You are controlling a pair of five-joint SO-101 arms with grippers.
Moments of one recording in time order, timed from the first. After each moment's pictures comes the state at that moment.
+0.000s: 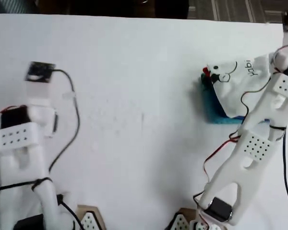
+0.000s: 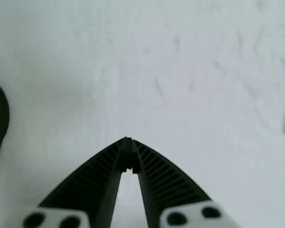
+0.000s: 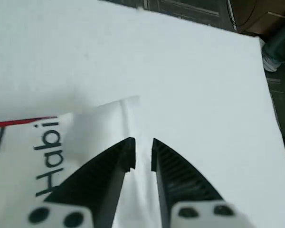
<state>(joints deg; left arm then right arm) -25.8 -31.6 34.1 74.9 -17.5 25.8 60.0 -92.9 80.0 33.2</state>
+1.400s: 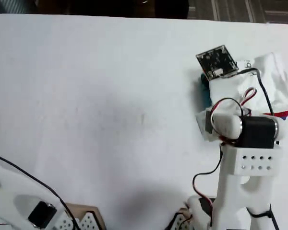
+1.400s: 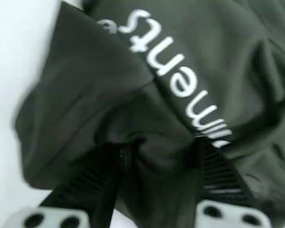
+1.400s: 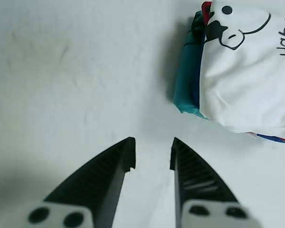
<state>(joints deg) -65.5 55.0 -53.2 74.9 -35.4 -2.3 -37.1 7.1 100.2 24.7</state>
